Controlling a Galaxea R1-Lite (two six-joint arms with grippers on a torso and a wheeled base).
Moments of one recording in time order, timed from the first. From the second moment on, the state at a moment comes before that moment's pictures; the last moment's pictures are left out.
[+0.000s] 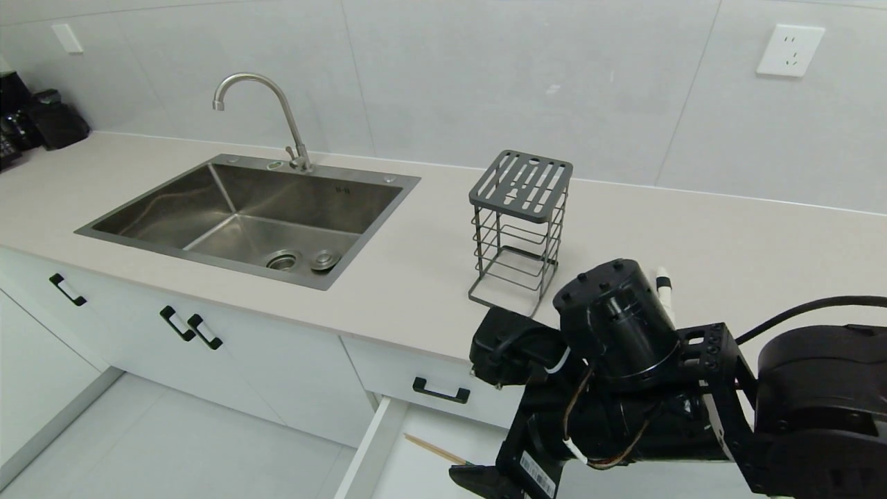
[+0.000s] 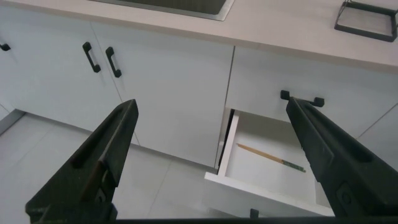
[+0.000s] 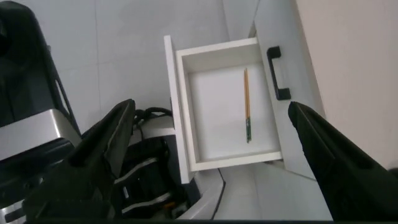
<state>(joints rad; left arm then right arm) 0.00 0.00 0.00 0.00 0.03 -0.04 0.94 1.77 -1.01 -0.13 0.09 -0.19</state>
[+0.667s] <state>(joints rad) 0.00 0.00 0.00 0.00 0.03 -0.04 0.75 1.76 -0.85 -0.41 0.08 -0.19</state>
